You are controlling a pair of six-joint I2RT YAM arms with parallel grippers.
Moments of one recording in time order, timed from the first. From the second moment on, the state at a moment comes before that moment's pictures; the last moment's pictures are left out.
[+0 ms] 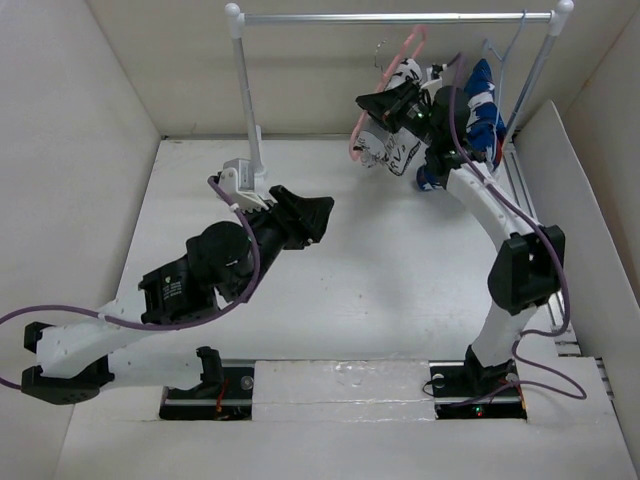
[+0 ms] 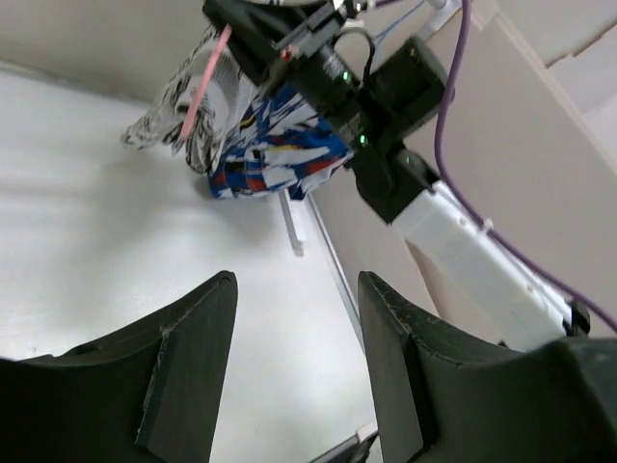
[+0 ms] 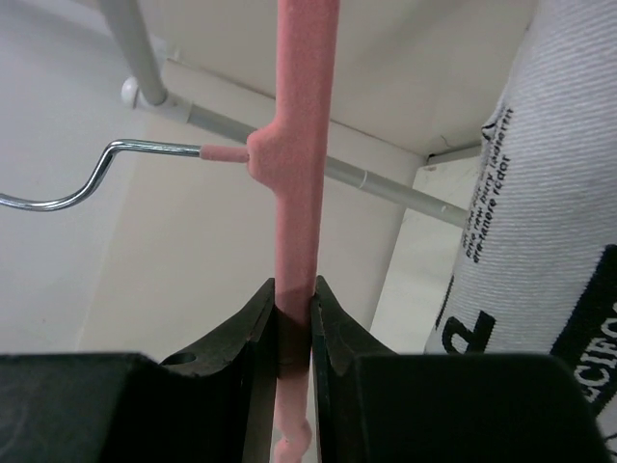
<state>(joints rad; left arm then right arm) -1.28 0.99 1.35 -0.33 -0.79 -0.69 0.30 1.76 1.63 0.25 -0.42 1.16</state>
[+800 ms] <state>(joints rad) -1.26 0.96 1.15 -0.47 -0.73 -0.83 0.26 1.95 1.88 0.34 -0.43 1.29</state>
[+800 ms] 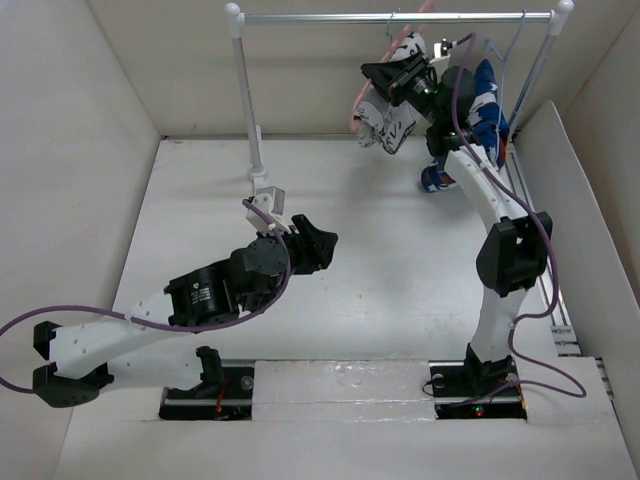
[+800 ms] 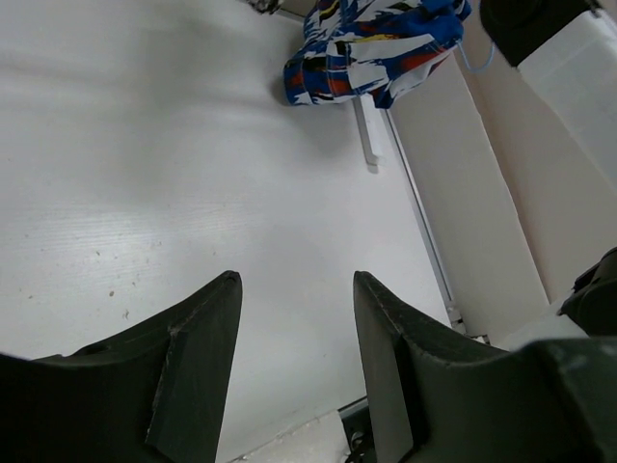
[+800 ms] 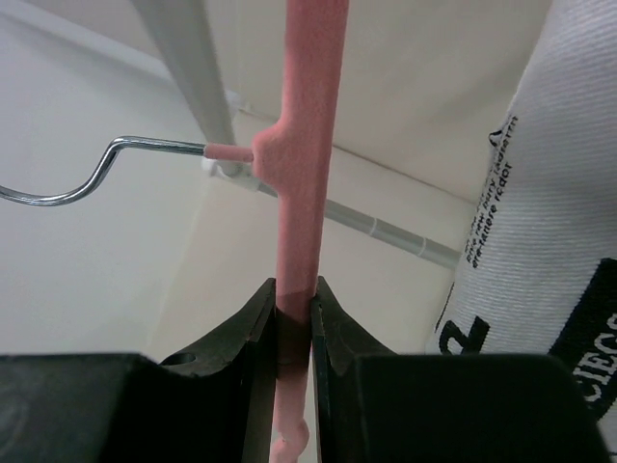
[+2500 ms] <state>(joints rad) -1.24 0.98 1.28 -0.49 -0.90 -0.78 0.03 1.44 1.50 0.21 -0.42 0.77</state>
